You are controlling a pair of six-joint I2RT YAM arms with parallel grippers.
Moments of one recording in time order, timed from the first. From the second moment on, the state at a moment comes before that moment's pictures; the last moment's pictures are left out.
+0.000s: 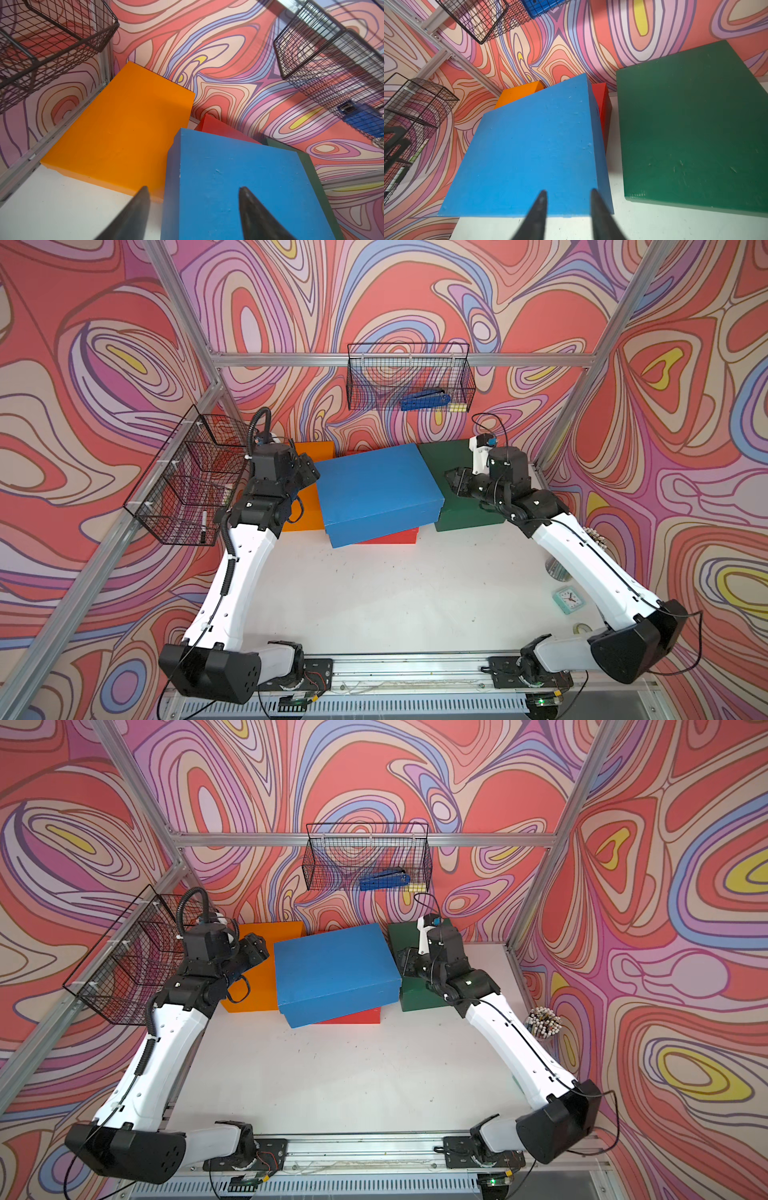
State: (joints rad) left arm -0.12 1.31 1.47 -0.57 -0.15 -0.53; right arm 0.43 1.37 1.42 -0.51 -0.08 0.44
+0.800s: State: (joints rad) left arm 0.01 1.98 2.00 -0.64 0.16 -0.55; right arm 0.46 1.50 1.19 -0.42 -0.23 0.60
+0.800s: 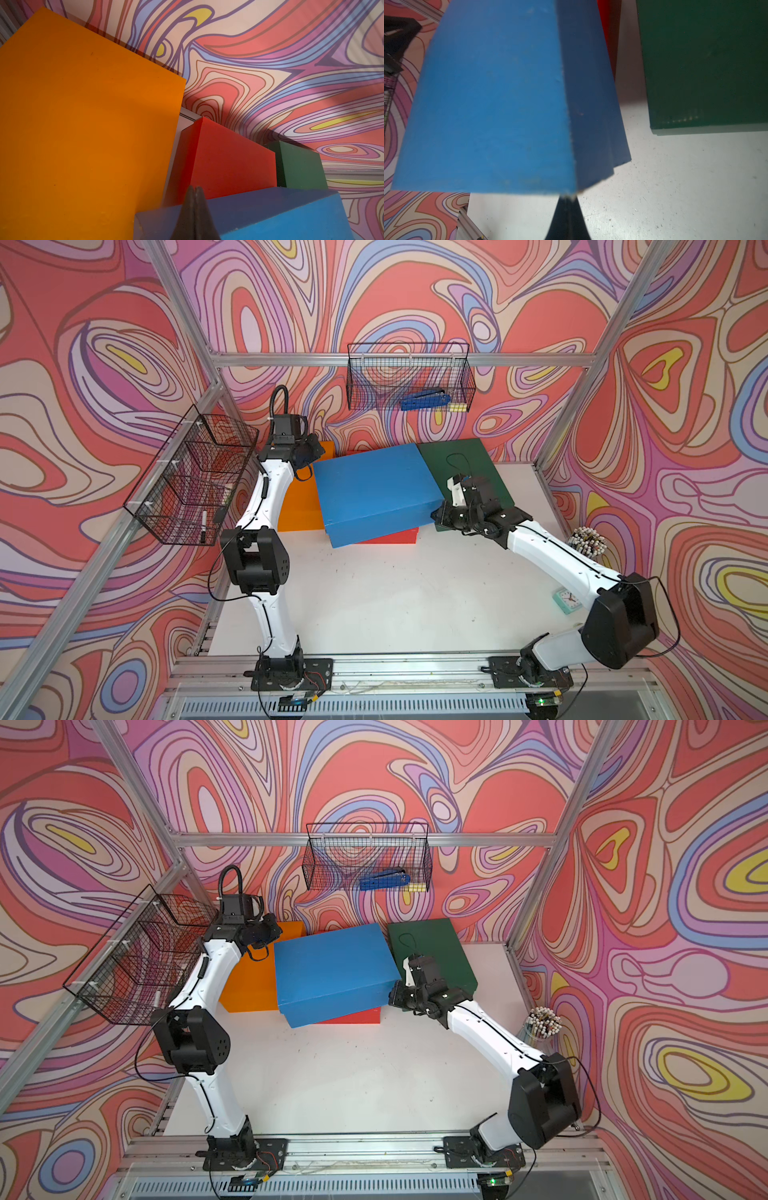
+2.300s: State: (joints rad) left arm -0.05 1.54 1.38 -0.51 0.22 -0.76; right arm 0.38 1.96 1.63 -0.41 -0.09 0.40
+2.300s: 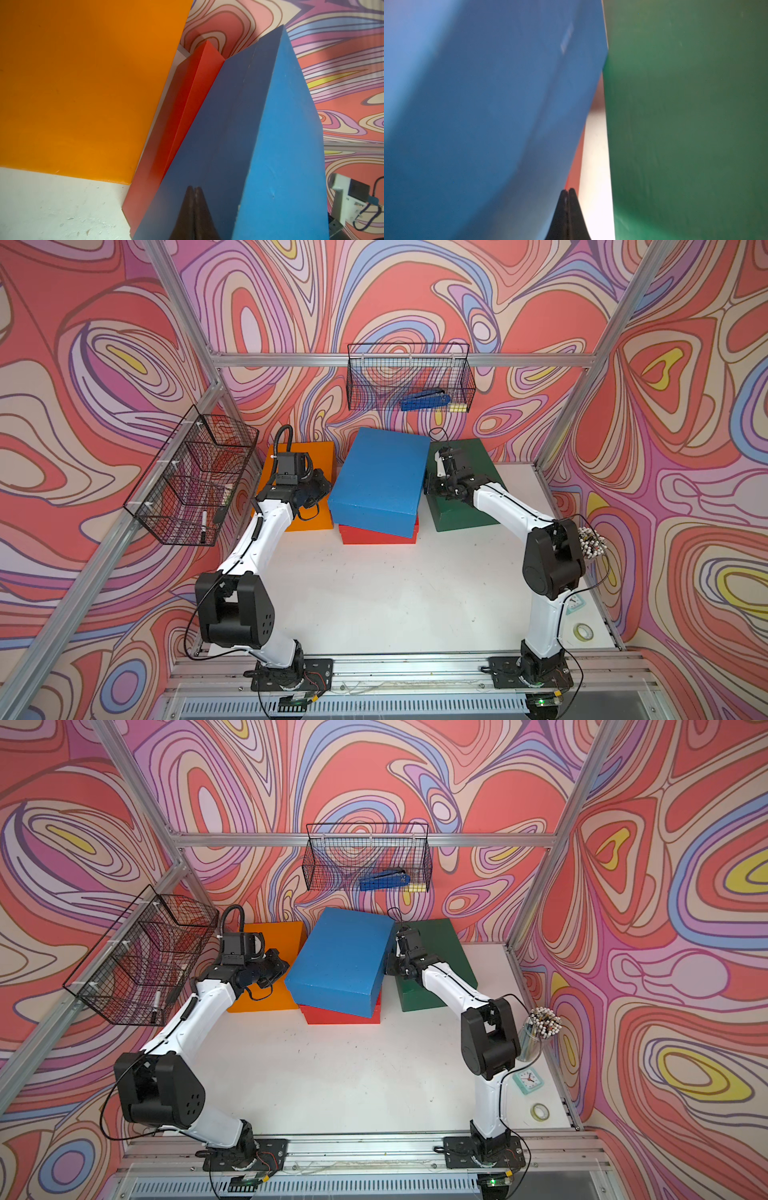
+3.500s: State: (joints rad) left arm -0.06 1.54 1.26 -0.56 0.16 -0.71; right arm 0.38 1.99 1.59 -0.40 -0.09 0.41
